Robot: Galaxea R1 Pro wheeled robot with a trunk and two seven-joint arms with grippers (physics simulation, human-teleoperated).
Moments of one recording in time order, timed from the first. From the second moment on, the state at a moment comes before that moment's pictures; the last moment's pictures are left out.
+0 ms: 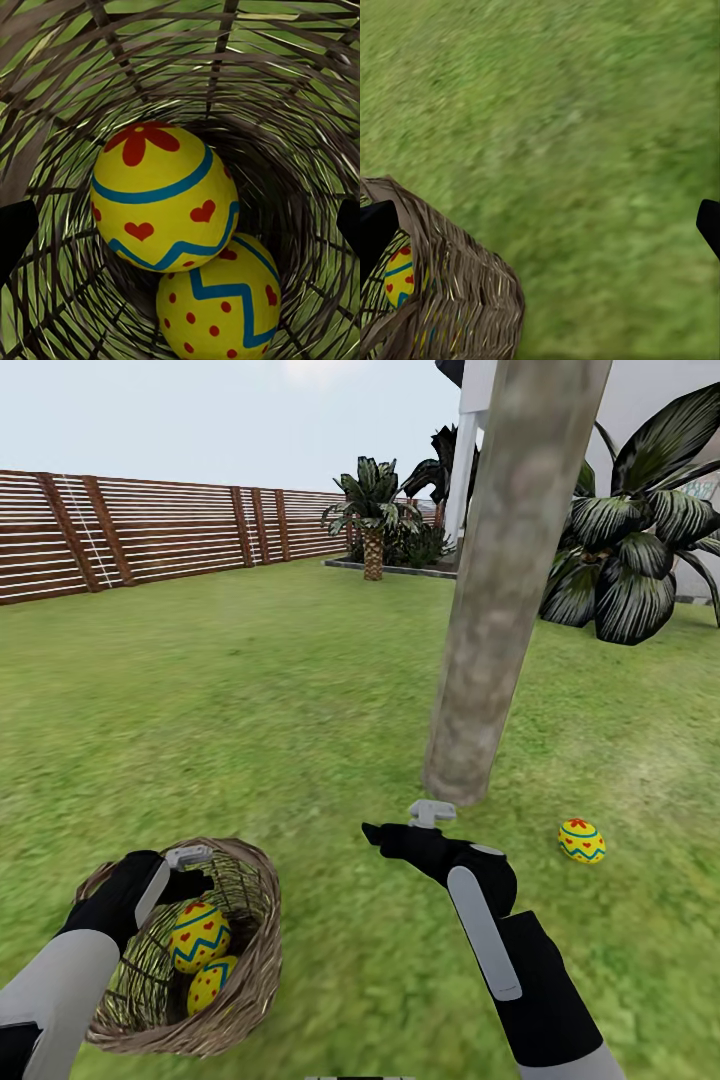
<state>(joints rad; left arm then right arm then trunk) -0.79 0.20 0.09 -0.60 0.10 0.78 -0.01 -0.48 0.13 0.25 -1.59 -0.49 0.86 -0.21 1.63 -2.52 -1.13</state>
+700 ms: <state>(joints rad) -0.79 0.20 0.09 -0.60 0.10 0.78 -0.01 -0.48 0.13 0.25 -1.59 -0.49 0.86 -0.21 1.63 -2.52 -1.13</state>
